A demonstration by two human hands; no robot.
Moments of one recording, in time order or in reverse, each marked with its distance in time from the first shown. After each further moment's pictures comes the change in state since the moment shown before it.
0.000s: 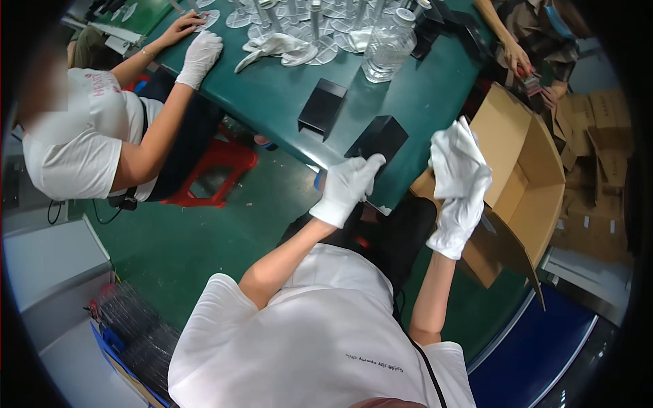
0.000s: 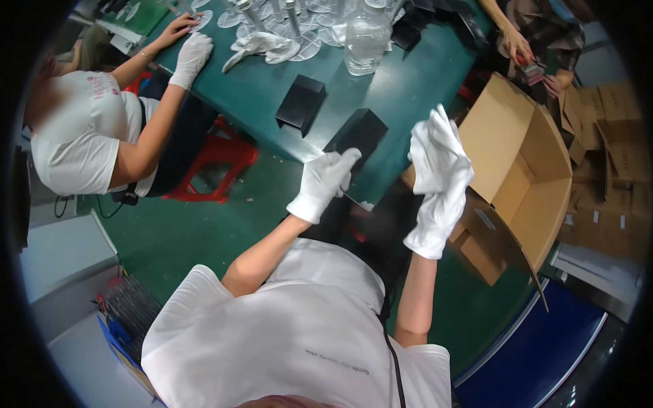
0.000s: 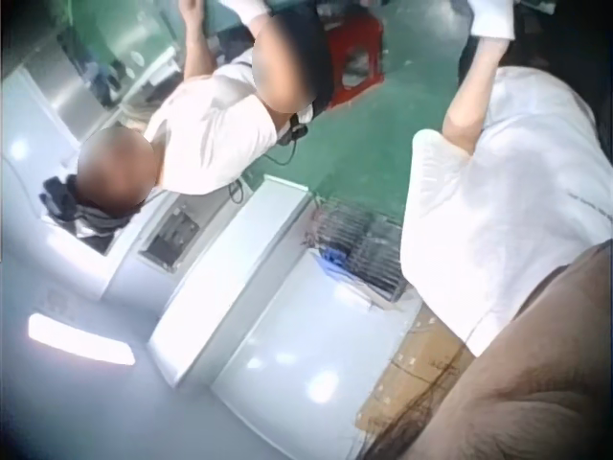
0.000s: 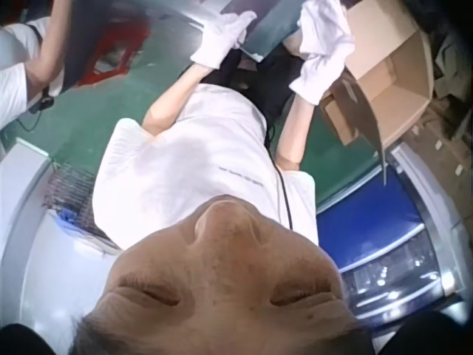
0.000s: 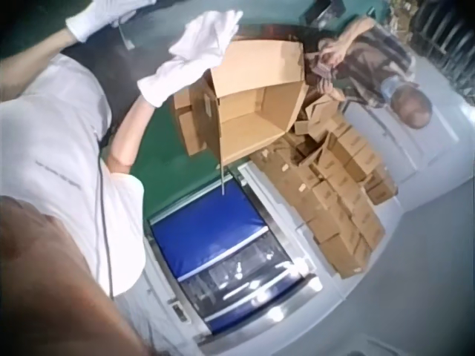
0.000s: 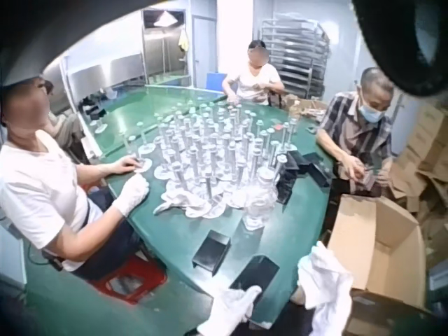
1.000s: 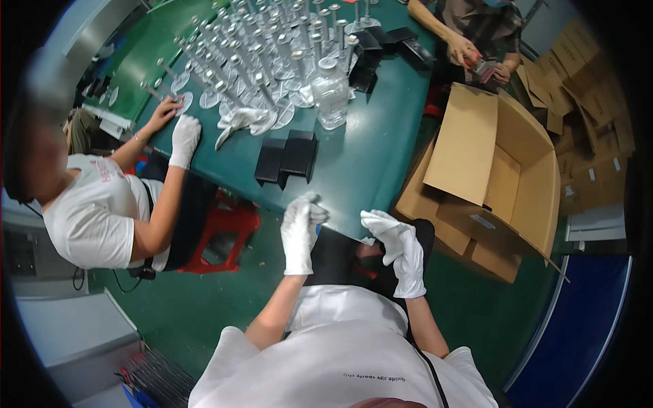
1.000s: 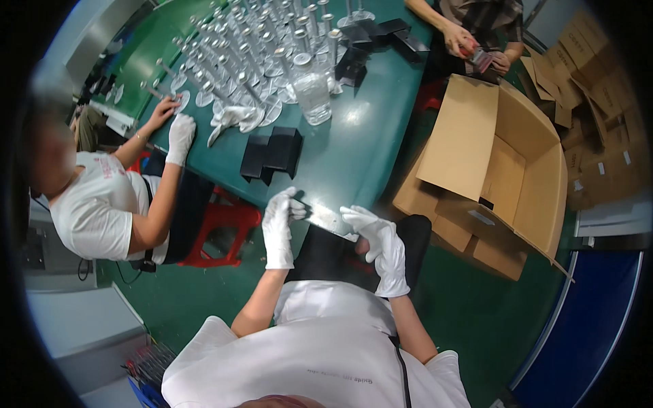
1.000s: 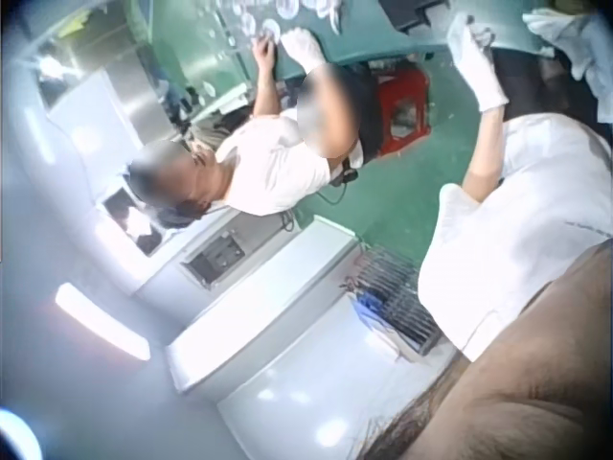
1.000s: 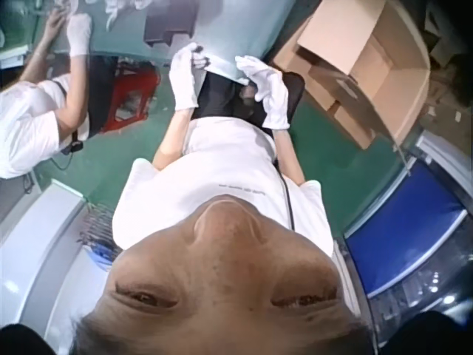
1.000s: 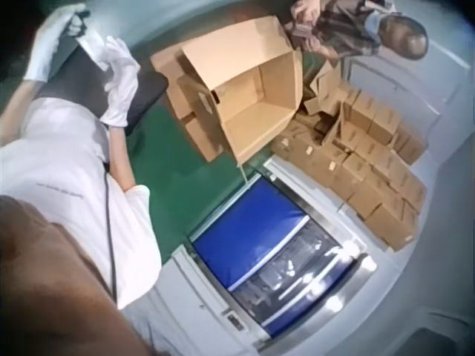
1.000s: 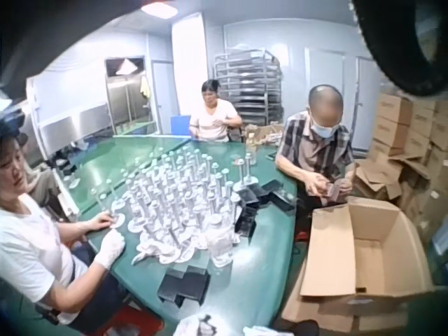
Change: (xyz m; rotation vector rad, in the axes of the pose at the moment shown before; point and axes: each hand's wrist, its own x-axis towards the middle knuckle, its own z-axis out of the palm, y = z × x) left_hand 0.004 -0.028 -0.040 -0.318 0.105 0.243; right_hand -0.079 0.045 -0.040 -0.231 -0.129 0.101
